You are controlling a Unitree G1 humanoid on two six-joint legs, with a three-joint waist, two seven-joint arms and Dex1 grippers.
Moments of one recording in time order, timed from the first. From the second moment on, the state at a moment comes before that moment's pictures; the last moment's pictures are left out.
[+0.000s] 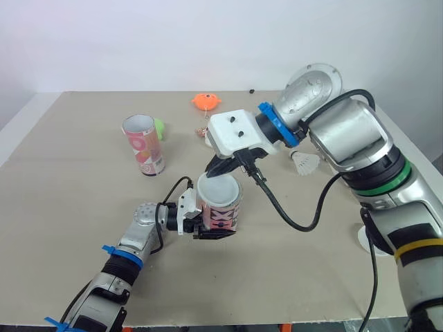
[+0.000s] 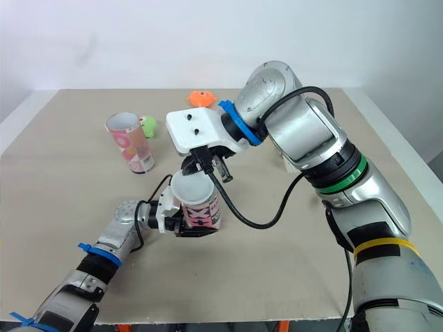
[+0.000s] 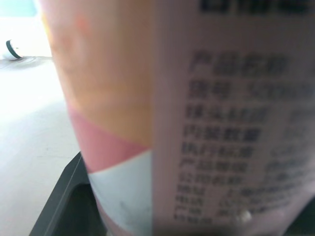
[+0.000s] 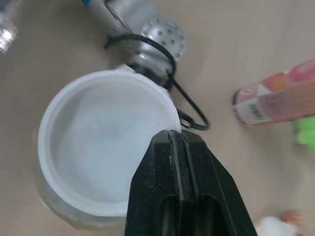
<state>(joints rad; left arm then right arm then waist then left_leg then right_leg) -0.47 0.27 -0.26 0.42 -0.31 -0.17 -1.30 -1.31 -0.63 0.56 -0.03 0.11 0.45 1.49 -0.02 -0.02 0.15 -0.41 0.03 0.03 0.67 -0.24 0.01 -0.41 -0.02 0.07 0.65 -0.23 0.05</state>
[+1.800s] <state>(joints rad) -0.45 0.31 -0.25 0.36 -0.31 -0.12 -1.28 -1.06 -0.59 0.42 -0.12 0.10 0.19 1.43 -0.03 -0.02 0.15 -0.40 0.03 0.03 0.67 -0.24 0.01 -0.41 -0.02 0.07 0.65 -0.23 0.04</state>
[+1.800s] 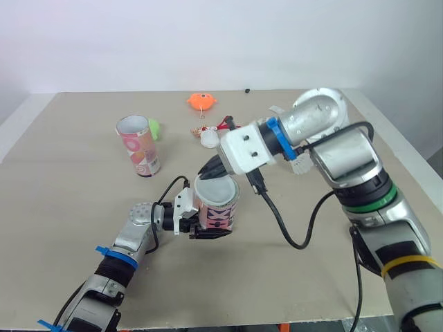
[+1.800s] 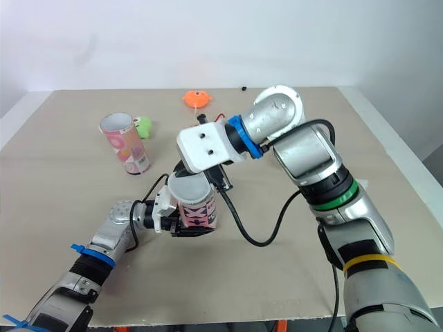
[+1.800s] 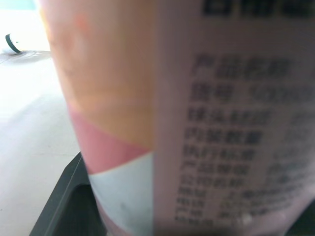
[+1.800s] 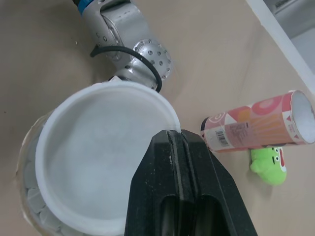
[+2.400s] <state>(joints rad) -0.46 0.33 -0.26 0.36 -0.31 -0.11 -1.29 -1.02 -0.63 0.38 -0.16 0.11 0.17 1.40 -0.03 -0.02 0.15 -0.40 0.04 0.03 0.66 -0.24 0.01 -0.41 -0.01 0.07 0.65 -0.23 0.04</state>
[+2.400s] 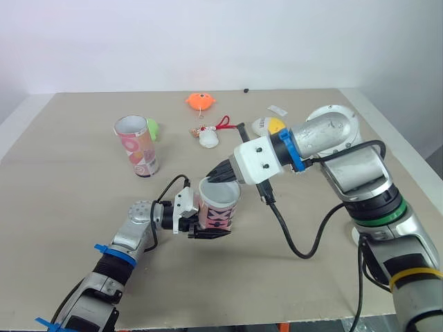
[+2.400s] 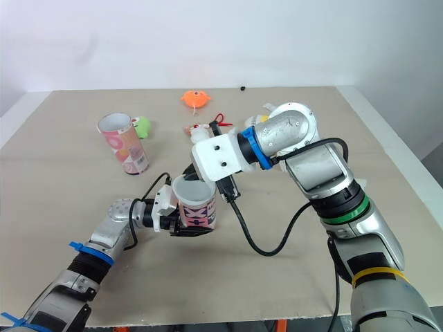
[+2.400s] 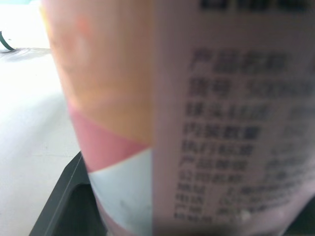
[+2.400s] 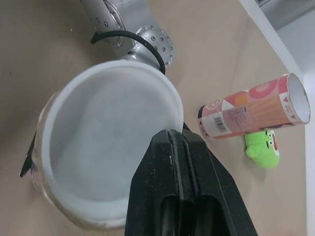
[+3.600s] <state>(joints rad) -0.45 0.31 -0.25 0.38 -0.31 -0.13 -1.26 -1.41 -0.71 0.67 0.06 0.19 0.17 1.57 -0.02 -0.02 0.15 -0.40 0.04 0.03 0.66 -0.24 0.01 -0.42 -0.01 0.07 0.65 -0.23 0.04</state>
